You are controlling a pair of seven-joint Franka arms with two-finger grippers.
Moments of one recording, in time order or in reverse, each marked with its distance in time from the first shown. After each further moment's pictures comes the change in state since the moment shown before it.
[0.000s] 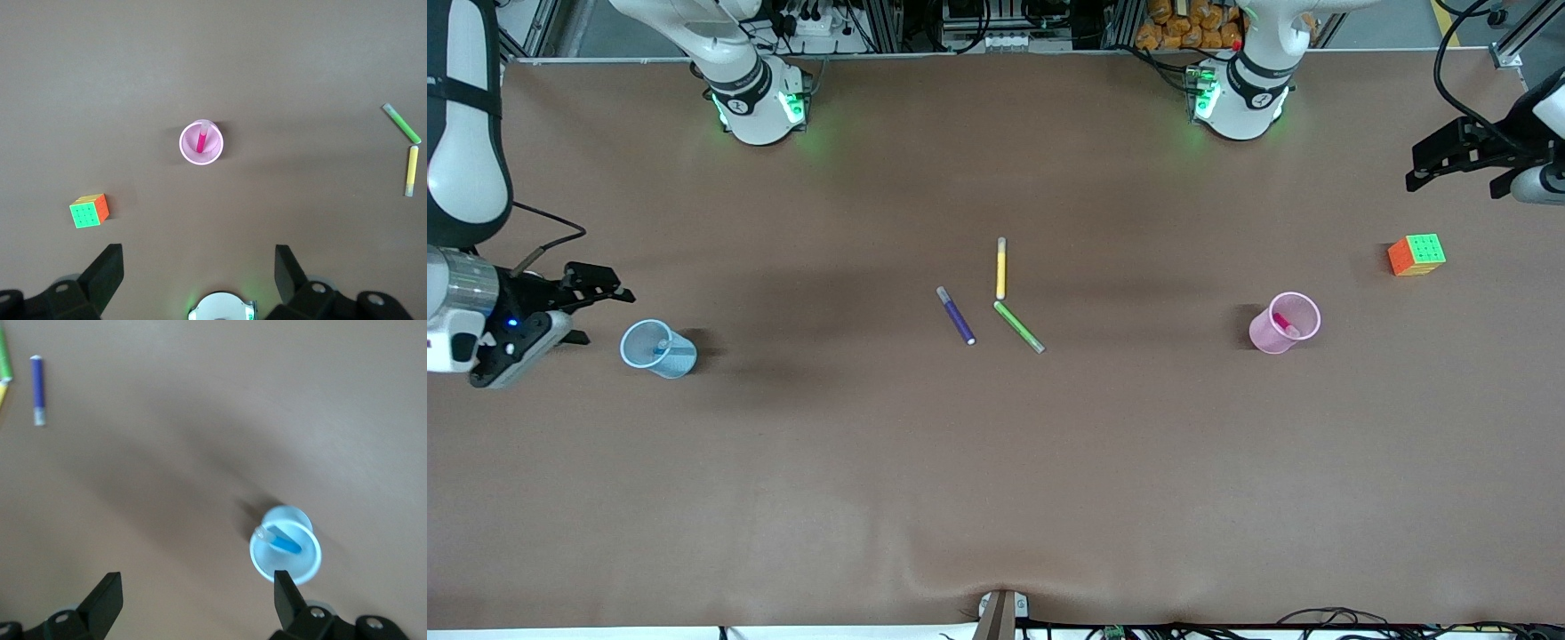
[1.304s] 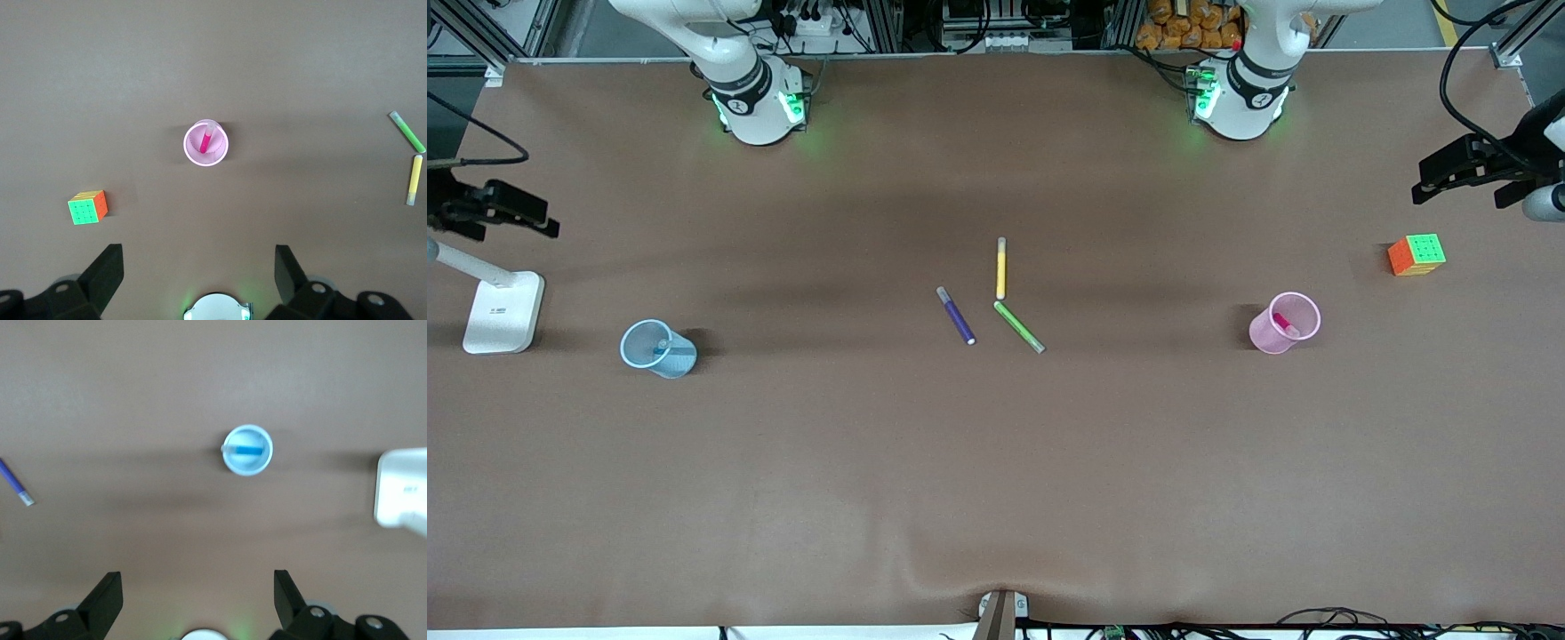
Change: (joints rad) left arm -0.051 0.029 0.068 0.003 0.000 0.001 -0.024; right arm 0.014 -0.257 0.035 0.022 -0.141 -0.213 0.671
